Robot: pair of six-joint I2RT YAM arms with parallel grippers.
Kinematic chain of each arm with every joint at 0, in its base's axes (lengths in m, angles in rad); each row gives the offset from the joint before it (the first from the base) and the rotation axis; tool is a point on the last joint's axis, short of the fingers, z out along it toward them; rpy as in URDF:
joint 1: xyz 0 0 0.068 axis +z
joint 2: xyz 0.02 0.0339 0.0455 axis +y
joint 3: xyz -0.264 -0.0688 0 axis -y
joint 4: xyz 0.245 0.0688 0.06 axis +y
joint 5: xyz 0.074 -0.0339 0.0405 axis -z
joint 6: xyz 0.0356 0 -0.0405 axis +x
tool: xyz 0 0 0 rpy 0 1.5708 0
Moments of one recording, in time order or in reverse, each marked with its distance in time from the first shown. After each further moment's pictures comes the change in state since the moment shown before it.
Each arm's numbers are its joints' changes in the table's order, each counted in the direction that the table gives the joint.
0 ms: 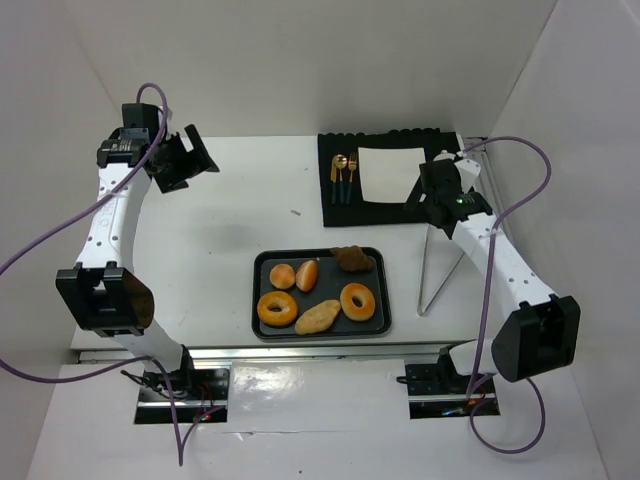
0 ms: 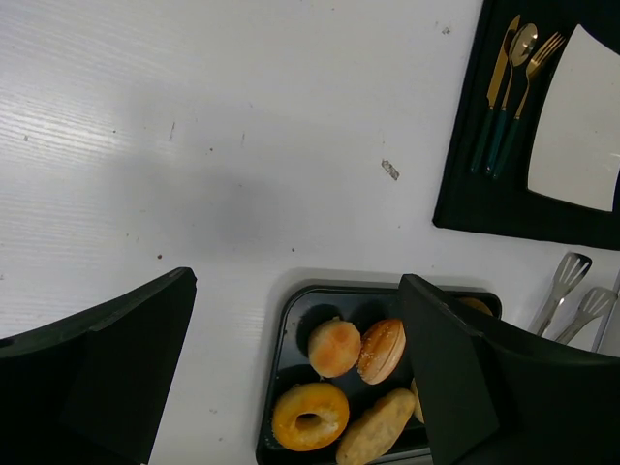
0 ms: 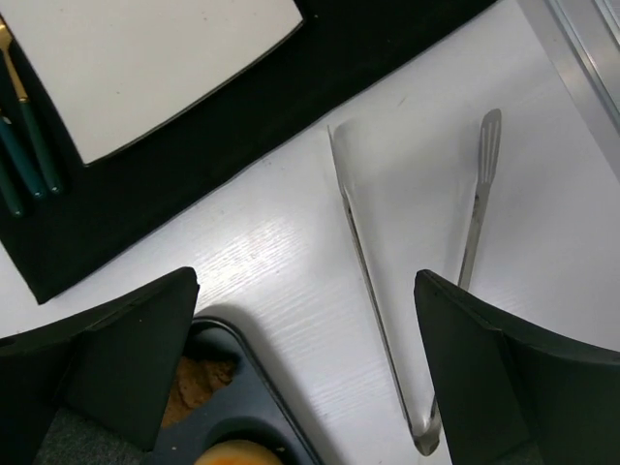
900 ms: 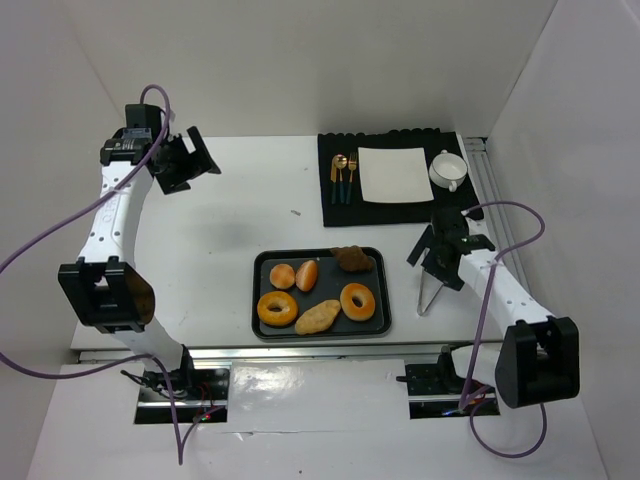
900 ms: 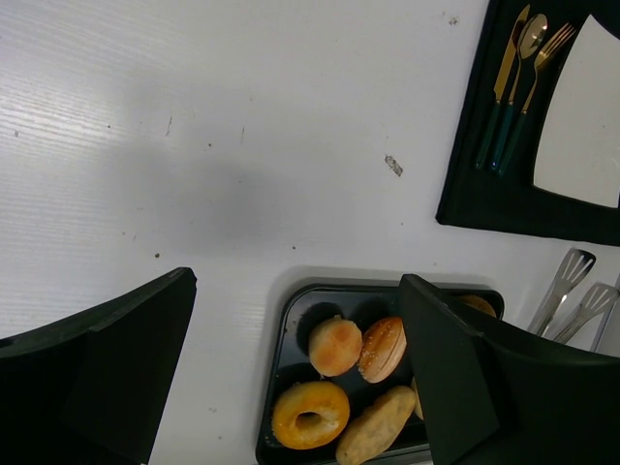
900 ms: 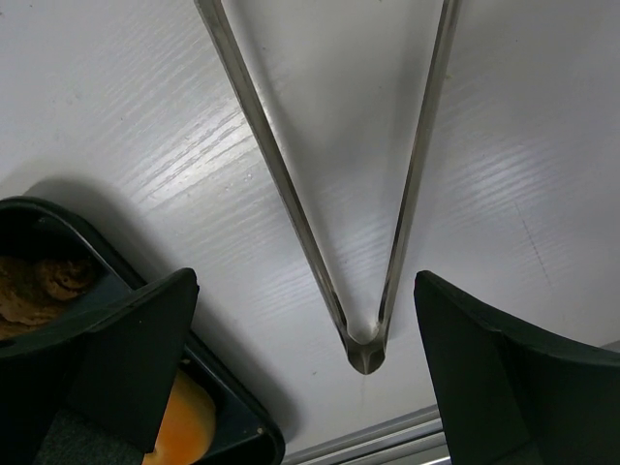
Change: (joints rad) left arm 0.000 0.024 -0.001 0.001 0.010 0.000; right arm -0.111 -0.149 -0.418 0.005 -0.258 0.060
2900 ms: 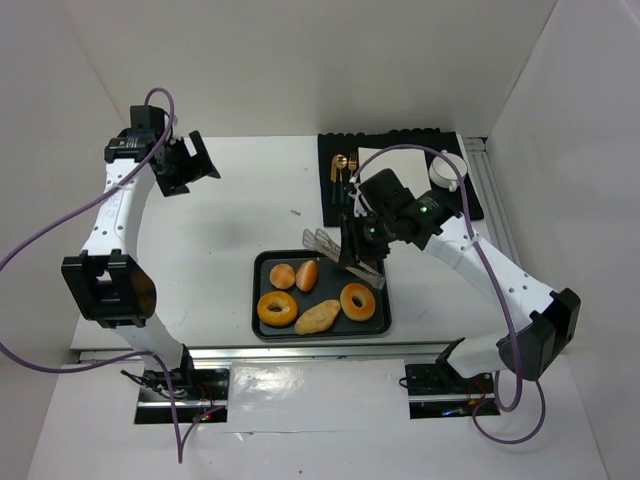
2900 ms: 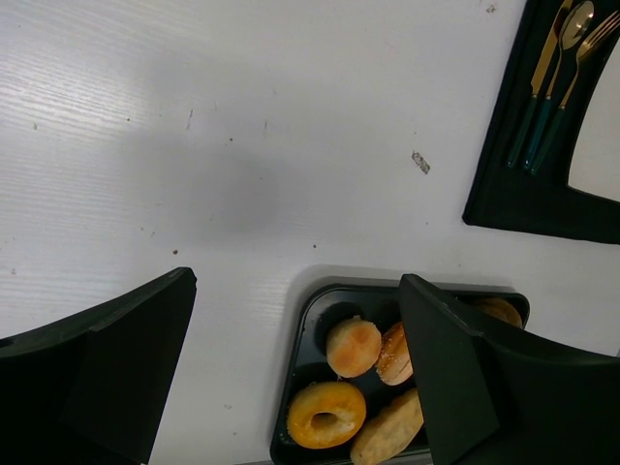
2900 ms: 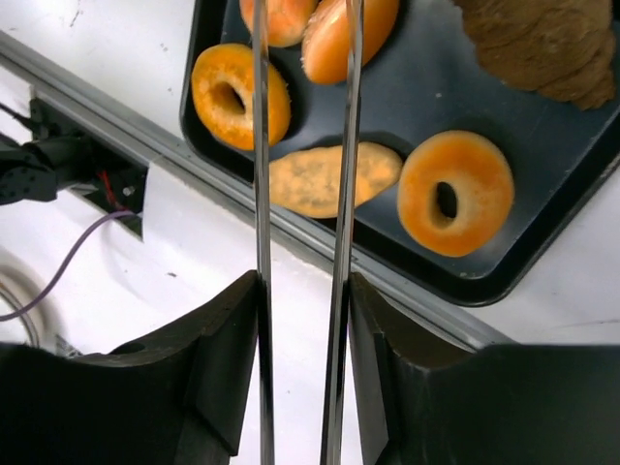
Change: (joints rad) left arm 0.000 0.043 0.012 0.019 -0.029 0.024; right arm 0.549 0.177 0.629 0.319 -0.462 -0.256
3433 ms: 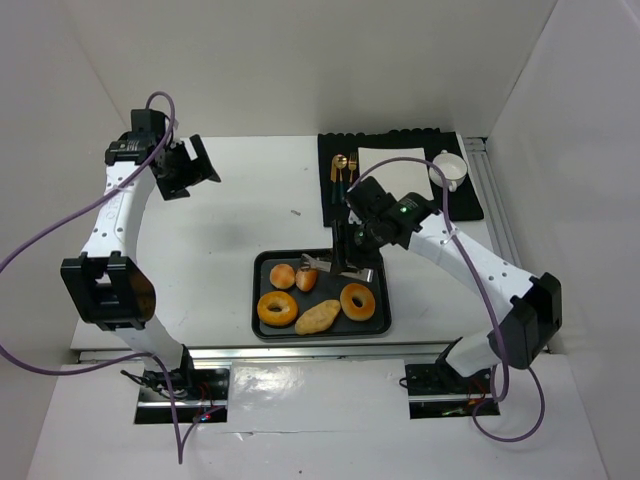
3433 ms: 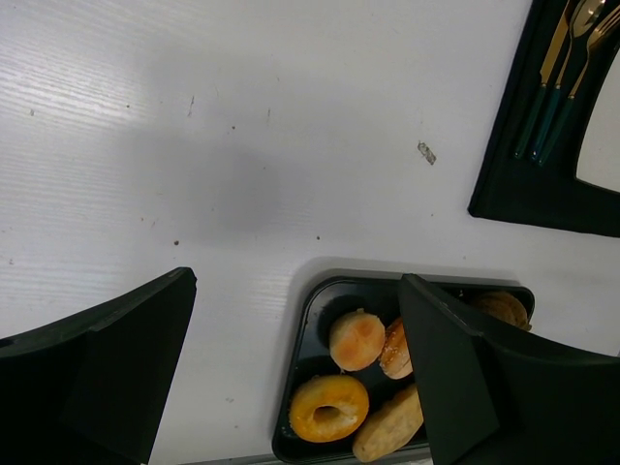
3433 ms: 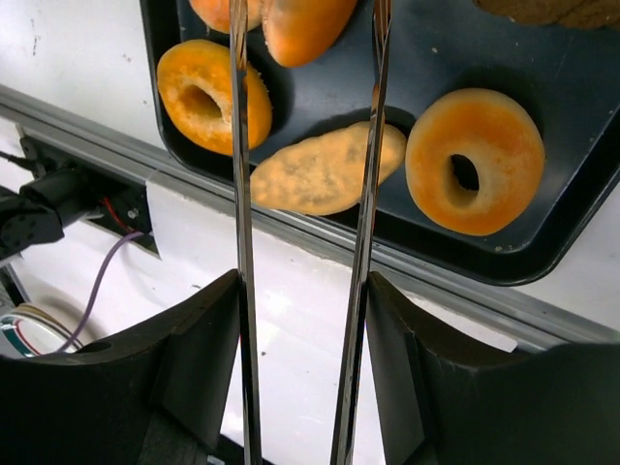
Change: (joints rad) left arm 0.000 -0.019 -0.042 -0.006 0.002 0.002; right arm 0.033 0.075 -0.037 -0.002 0.030 0.188
